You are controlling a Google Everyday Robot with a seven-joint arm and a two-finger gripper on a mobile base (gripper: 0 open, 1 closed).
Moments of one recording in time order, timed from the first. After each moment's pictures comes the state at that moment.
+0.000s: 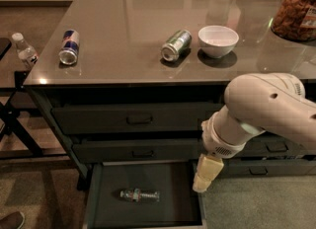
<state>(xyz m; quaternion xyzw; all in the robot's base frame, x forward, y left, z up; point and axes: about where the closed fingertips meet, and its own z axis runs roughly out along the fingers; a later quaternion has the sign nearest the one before) 0.427 -0.123 0.723 -0.60 0.78 0.06 0.13</state>
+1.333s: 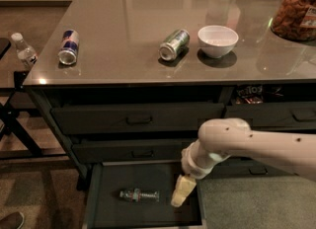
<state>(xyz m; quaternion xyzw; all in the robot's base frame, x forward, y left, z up) 0.447 -0.084 0.557 -0.58 0.79 0.14 0.13</state>
